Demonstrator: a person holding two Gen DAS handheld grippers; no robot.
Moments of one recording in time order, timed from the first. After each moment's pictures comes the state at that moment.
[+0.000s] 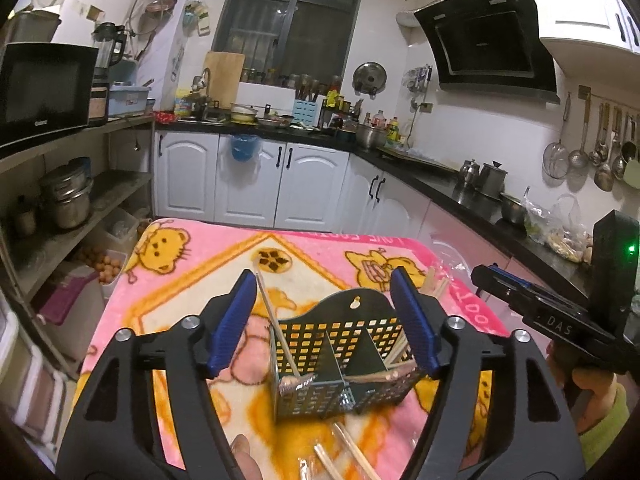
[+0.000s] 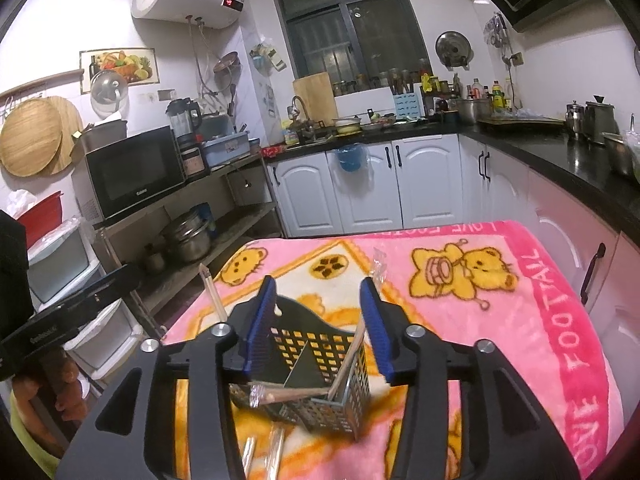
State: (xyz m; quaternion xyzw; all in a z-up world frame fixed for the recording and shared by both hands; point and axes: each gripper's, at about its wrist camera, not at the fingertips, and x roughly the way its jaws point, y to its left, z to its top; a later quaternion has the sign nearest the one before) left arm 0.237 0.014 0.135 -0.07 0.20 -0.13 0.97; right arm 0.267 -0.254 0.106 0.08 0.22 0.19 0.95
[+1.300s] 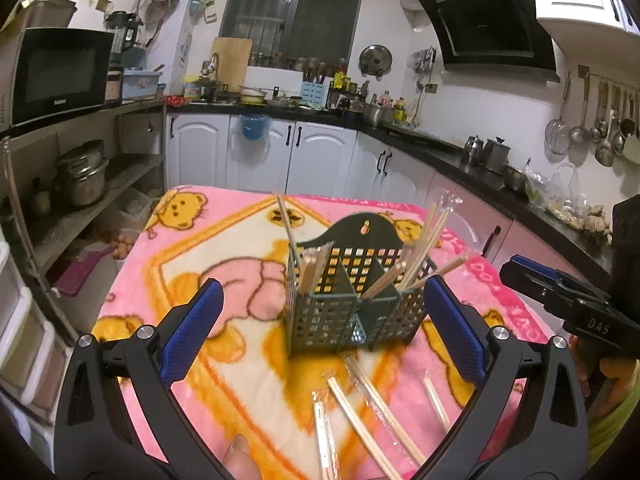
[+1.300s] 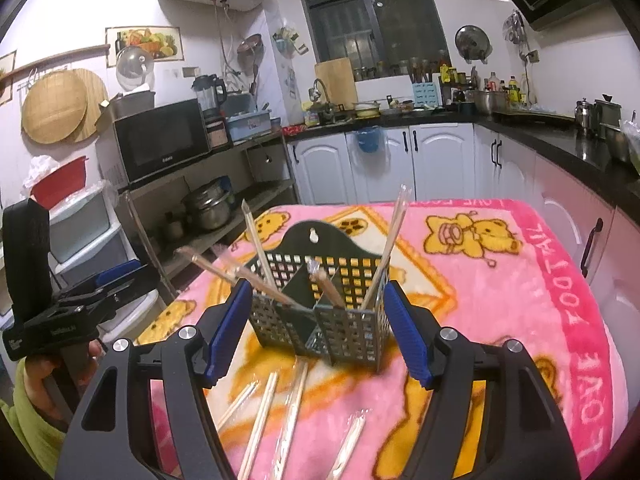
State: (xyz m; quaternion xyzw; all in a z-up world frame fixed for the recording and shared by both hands) left arm 0.184 0.024 0.095 -0.06 0.23 -0.12 0.96; right arm 0.196 -0.244 0.077 0.05 0.24 0.22 0.94
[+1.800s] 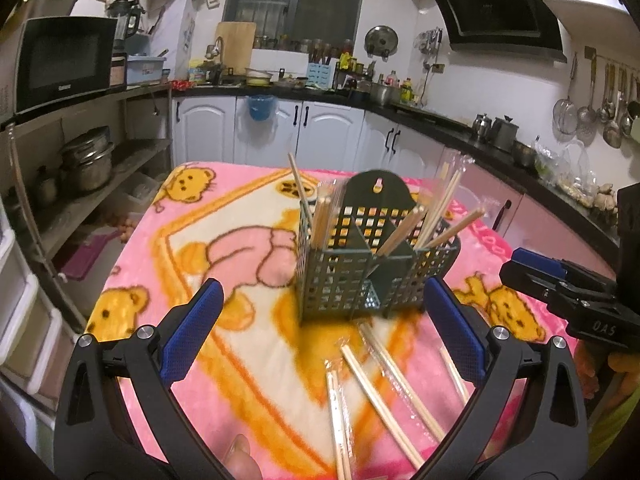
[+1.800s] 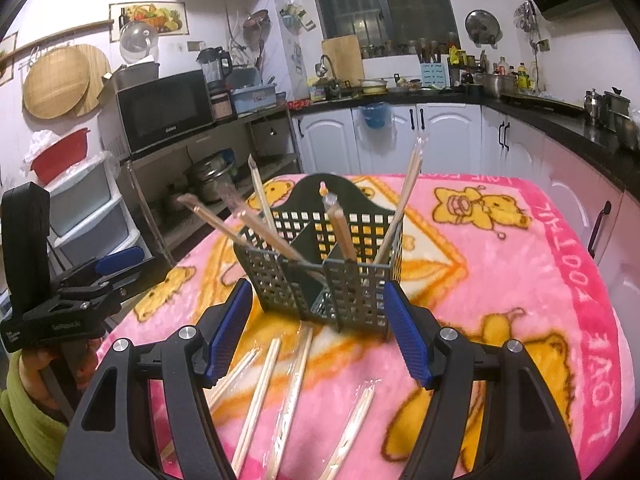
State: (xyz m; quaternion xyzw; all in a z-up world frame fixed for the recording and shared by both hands) left arm 0.176 0.023 0.066 -0.04 0.26 -0.10 0.96; right arm 0.193 -0.232 0.050 0.03 0.28 0.23 0.93
